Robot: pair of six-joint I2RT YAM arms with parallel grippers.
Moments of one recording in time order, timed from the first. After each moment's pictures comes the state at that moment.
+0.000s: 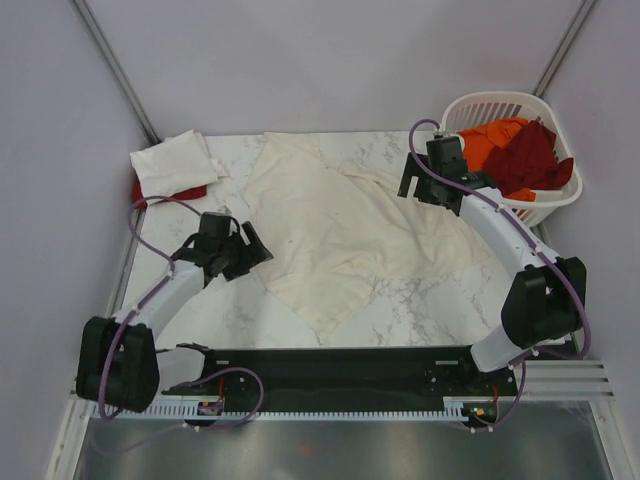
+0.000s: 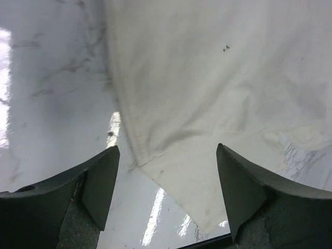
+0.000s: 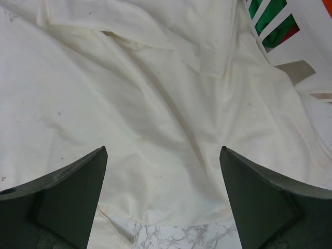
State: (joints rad) left arm -0.27 1.29 0.68 -0.31 0.13 -0.68; right arm 0.25 1.57 1.34 -0.55 0.18 0.43
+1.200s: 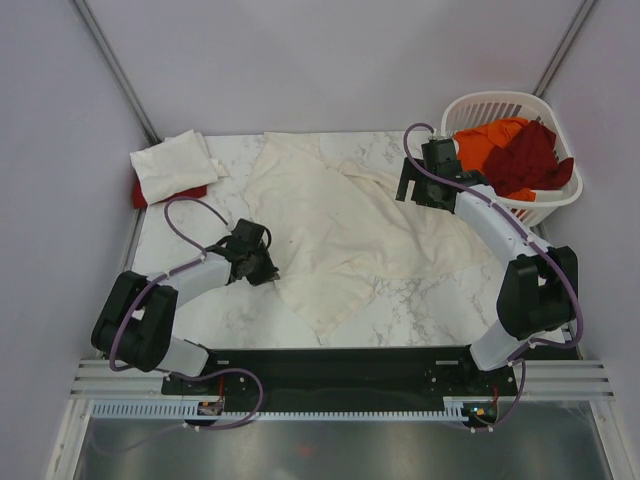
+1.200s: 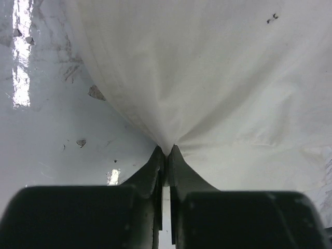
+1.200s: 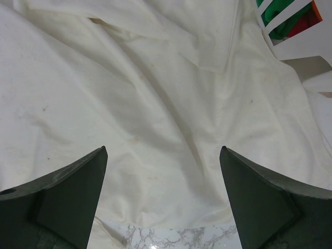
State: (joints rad) left arm -0.40 1.44 0.66 -0.26 0.02 -0.80; right arm 0.25 1.63 1.34 -0.55 0.17 0.41
